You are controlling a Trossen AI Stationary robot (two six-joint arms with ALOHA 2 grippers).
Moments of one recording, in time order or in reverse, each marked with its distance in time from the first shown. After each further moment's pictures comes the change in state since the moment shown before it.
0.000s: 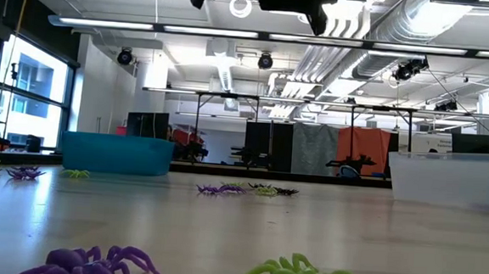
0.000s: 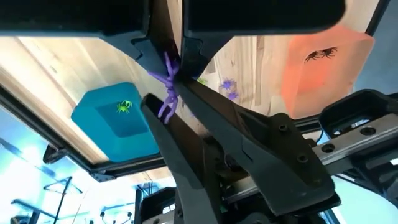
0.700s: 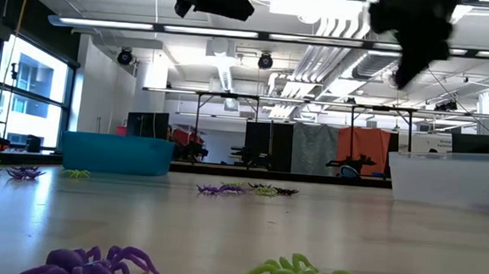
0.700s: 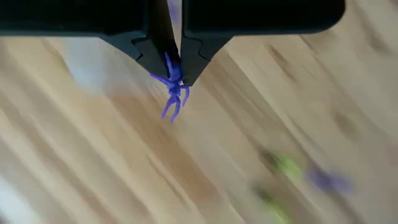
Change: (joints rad) left arm 0.000 -0.036 -0.001 -0.231 -0.017 -0.084; right arm 0.015 -0.186 0.002 -1.107 0.085 0.519
